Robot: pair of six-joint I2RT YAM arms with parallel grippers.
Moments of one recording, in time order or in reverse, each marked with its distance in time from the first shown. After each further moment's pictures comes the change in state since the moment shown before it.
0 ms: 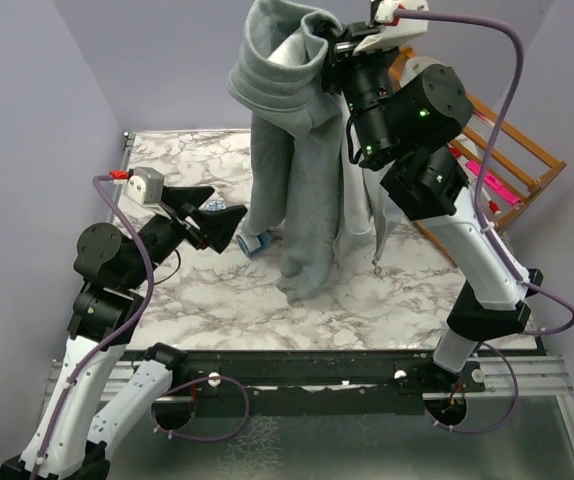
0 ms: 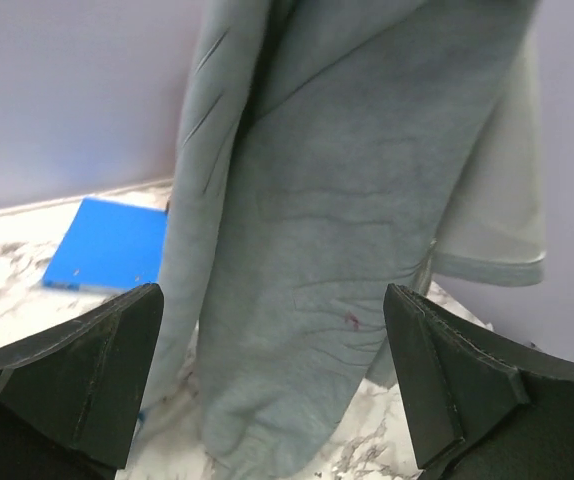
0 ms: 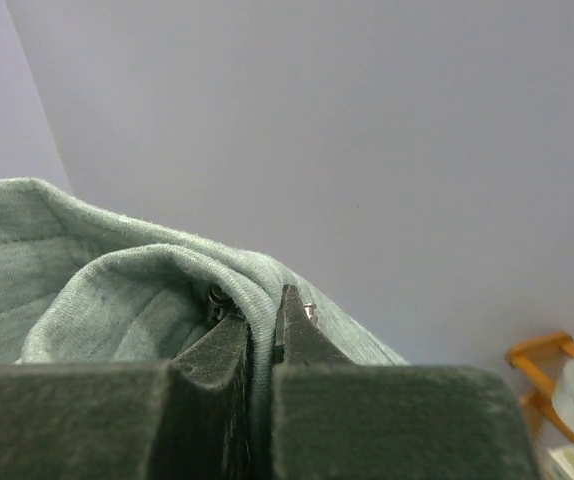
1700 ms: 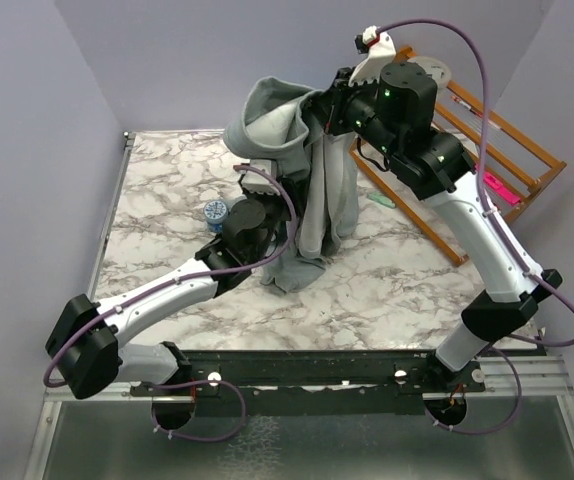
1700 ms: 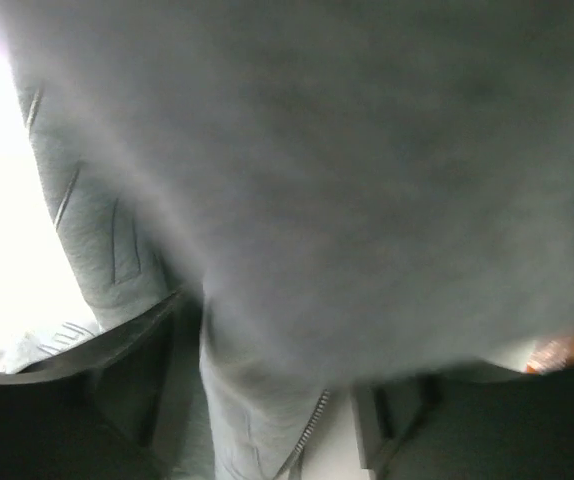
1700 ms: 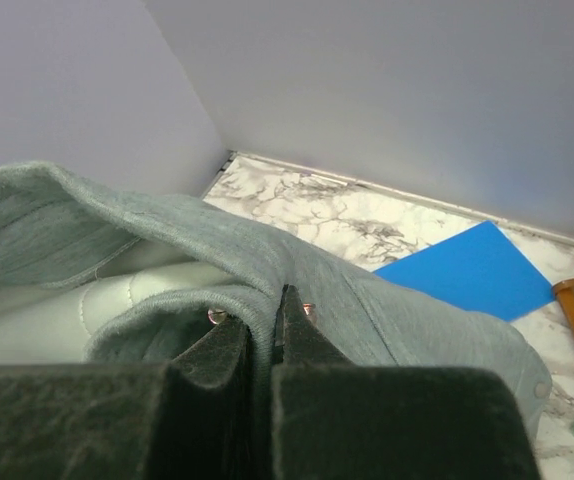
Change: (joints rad) left arm -0.503 0.601 -0.141 0.637 -0.858 0.115; right arm -0.277 -0.084 -0.302 -0.416 -0.461 0.530
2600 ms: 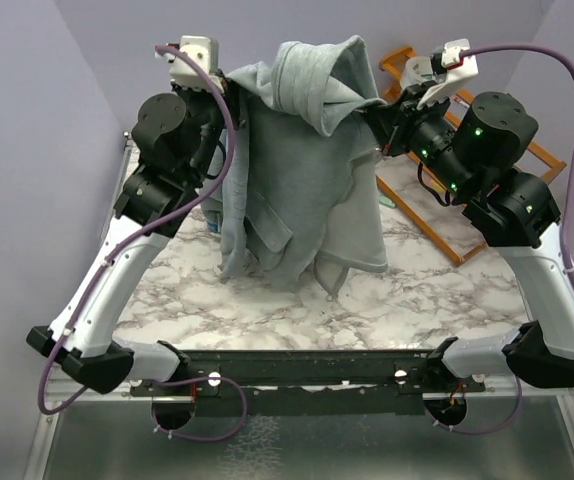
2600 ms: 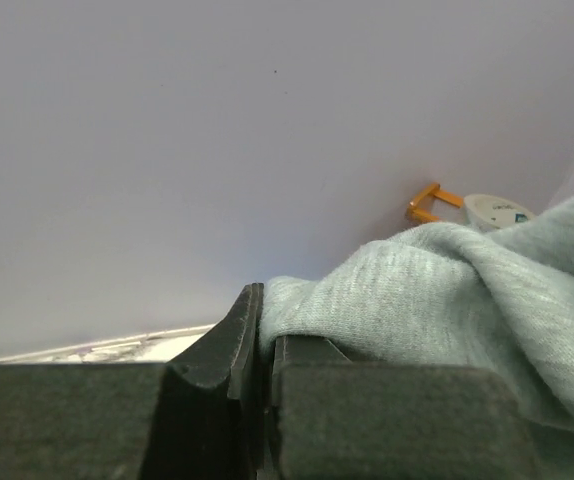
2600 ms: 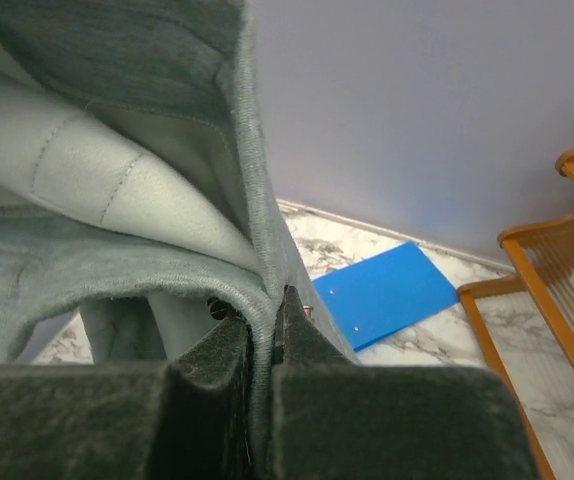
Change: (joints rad) left arm 0.264 0.051 0.832 -0.594 0.187 0.209; right arm 0.010 -0.329 -0.176 -0.032 0.097 -0.137
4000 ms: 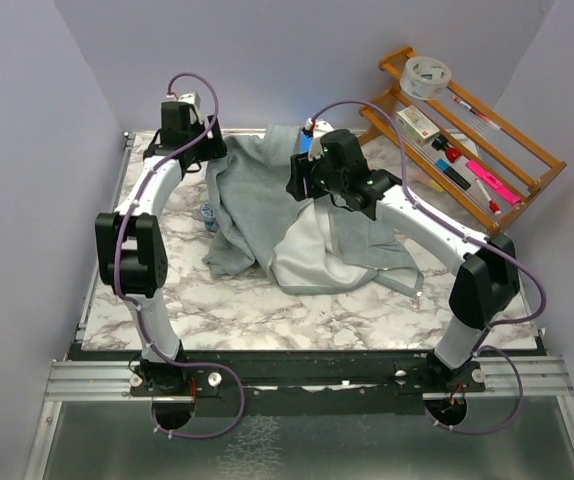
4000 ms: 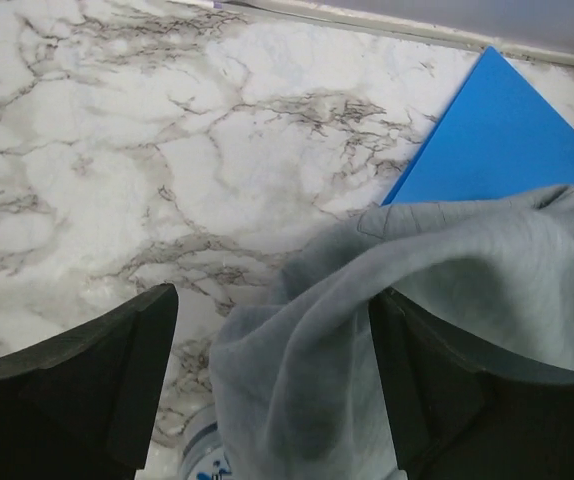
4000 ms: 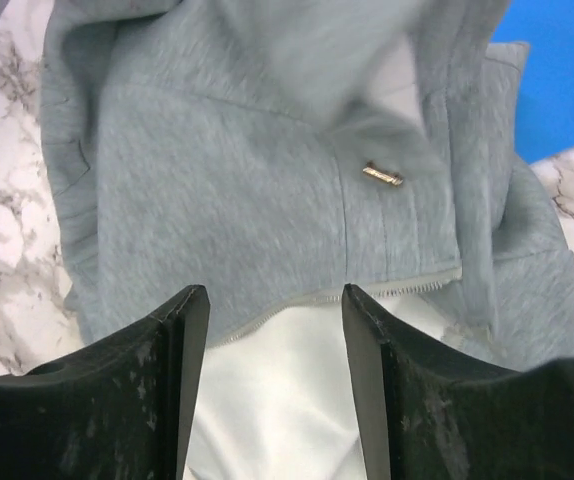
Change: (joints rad) left arm 0.510 0.654 -0.024 -0.131 0.462 -0.200; right arm -0.060 0.430 -0.409 0.264 -0.233 0.079
